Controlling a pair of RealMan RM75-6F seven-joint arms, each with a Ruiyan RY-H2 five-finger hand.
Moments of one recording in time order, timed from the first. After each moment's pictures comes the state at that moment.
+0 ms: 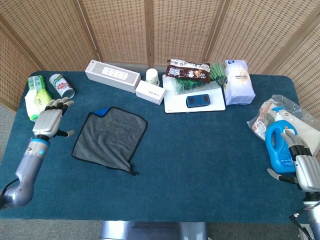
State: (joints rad) left arm -0.64 -1.26 -0.28 -1.46 0.86 0.87 0.31; right arm 0.14 -1.09 0.09 -1.52 -1.49 1.43 0.34
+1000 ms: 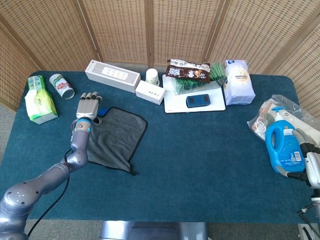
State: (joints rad) left arm -1.04 -1.82 -0.27 -0.64 0.47 0.61 0.63; right arm 0.14 -1.08 0.12 -1.47 -1.41 1.37 0.44
